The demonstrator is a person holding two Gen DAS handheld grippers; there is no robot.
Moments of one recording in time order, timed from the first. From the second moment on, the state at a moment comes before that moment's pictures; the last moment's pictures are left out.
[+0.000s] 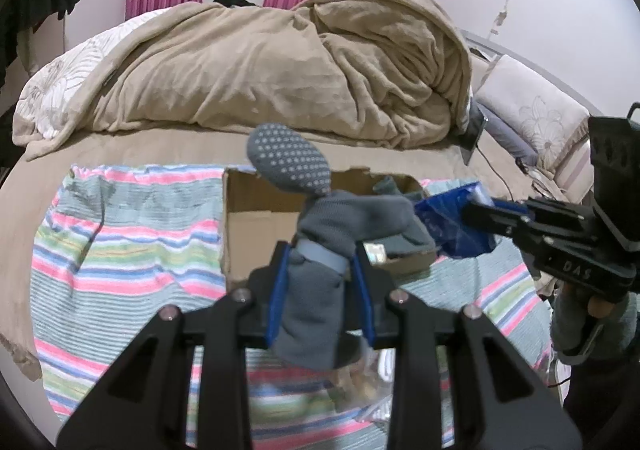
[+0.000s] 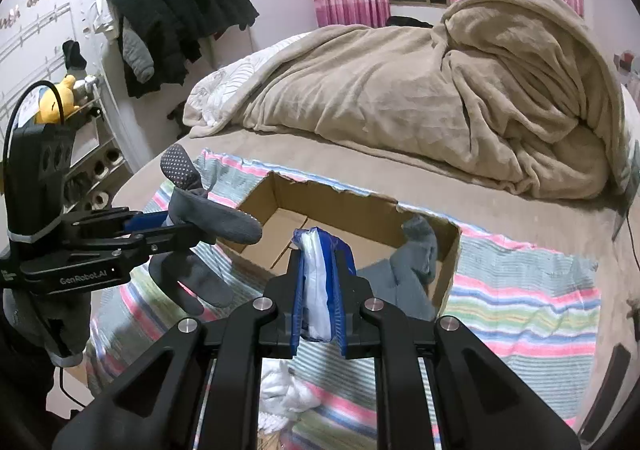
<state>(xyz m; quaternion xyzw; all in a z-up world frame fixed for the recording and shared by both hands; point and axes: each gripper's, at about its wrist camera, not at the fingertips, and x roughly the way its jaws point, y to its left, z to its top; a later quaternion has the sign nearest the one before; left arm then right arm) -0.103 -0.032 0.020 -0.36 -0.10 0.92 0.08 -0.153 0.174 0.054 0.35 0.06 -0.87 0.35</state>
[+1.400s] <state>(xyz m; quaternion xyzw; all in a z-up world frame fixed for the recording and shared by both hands) -0.194 -0.041 -0.037 -0.40 -0.11 0.91 0.06 -0.235 0.120 -0.001 0.37 0.12 -0.85 0.36</state>
